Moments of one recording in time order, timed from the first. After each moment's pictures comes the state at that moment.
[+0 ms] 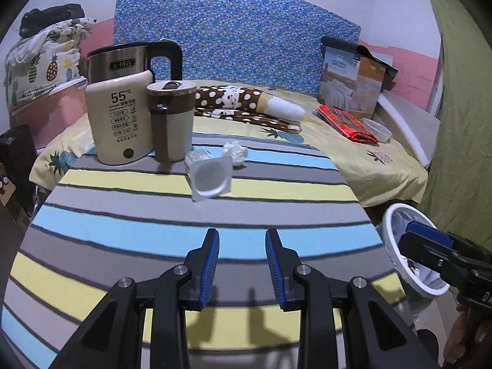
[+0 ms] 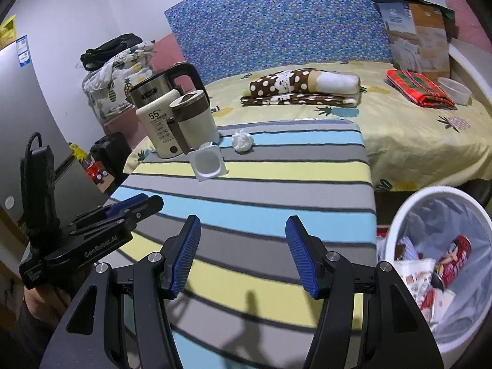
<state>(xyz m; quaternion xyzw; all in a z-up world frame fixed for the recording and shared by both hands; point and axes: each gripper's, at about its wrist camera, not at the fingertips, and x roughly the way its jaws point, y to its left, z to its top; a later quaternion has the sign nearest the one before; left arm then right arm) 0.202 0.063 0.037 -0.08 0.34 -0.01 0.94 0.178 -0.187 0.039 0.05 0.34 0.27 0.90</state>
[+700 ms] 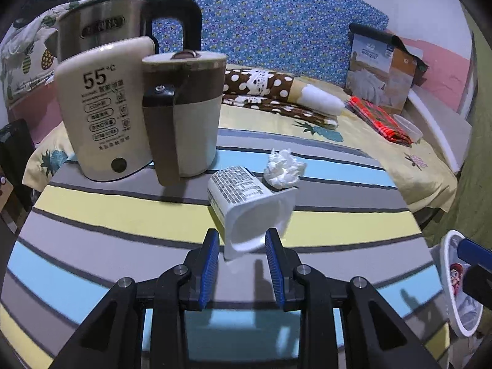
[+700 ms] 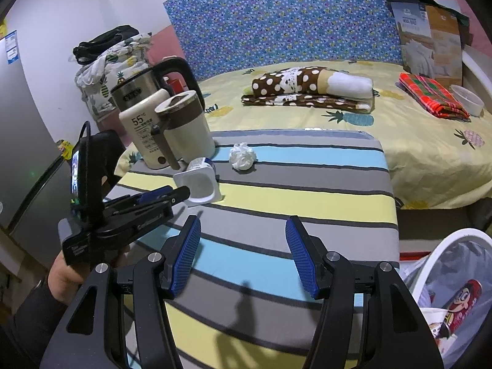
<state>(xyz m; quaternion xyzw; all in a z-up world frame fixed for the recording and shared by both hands) 0.325 0.108 -0.011 -0.08 0.38 0.03 0.92 0.226 -0.167 0.037 0.04 0.36 0.27 0.89</state>
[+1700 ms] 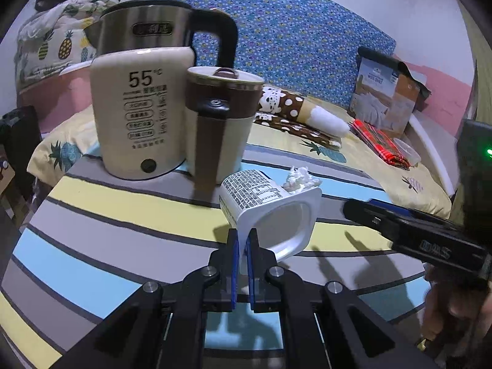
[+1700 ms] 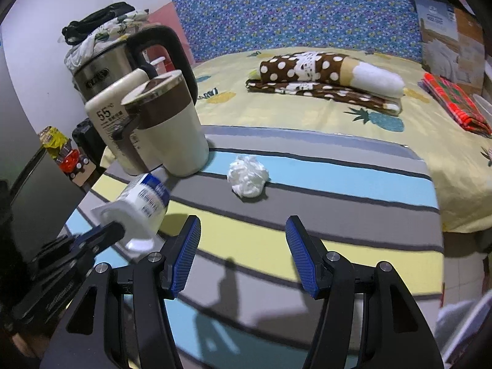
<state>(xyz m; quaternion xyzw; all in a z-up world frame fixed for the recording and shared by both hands) 0.297 0.142 0.000 -0.13 0.34 0.03 0.93 0.307 -0.106 0.014 0.00 0.39 0.28 0.88</state>
